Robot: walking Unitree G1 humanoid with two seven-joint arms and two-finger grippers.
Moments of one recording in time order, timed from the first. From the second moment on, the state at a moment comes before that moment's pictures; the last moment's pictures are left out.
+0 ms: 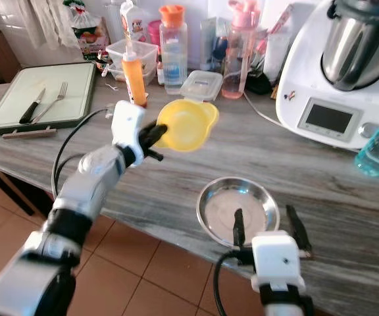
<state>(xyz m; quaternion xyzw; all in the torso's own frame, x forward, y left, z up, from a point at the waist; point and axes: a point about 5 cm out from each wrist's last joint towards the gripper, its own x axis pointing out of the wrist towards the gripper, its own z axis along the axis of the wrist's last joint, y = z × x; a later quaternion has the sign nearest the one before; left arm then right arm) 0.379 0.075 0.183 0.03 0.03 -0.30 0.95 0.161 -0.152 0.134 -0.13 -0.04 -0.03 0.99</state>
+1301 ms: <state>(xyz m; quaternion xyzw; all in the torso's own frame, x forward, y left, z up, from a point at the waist) 0.394 0.068 0.171 0.06 0.20 -0.35 0.91 0.136 -0.146 0.139 -0.11 0.00 -0.01 0.99</state>
